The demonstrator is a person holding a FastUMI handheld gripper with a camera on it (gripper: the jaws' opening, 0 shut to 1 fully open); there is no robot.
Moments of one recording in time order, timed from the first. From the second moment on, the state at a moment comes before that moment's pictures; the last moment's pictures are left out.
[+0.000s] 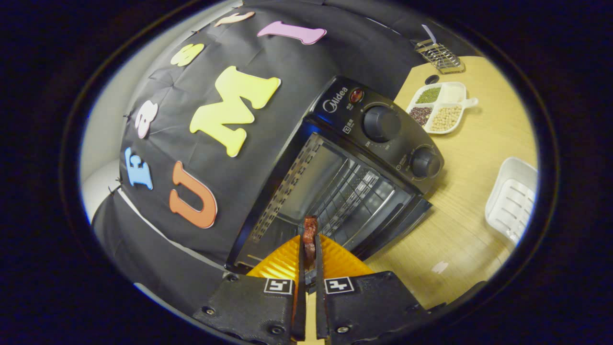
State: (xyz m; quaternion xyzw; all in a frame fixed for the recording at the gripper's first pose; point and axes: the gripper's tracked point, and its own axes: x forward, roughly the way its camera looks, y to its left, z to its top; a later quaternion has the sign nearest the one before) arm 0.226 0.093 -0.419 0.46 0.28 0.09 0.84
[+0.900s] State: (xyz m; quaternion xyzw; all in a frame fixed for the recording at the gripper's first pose) arm 0.254 0.080 -0.470 0.24 0.31 0.01 0.92
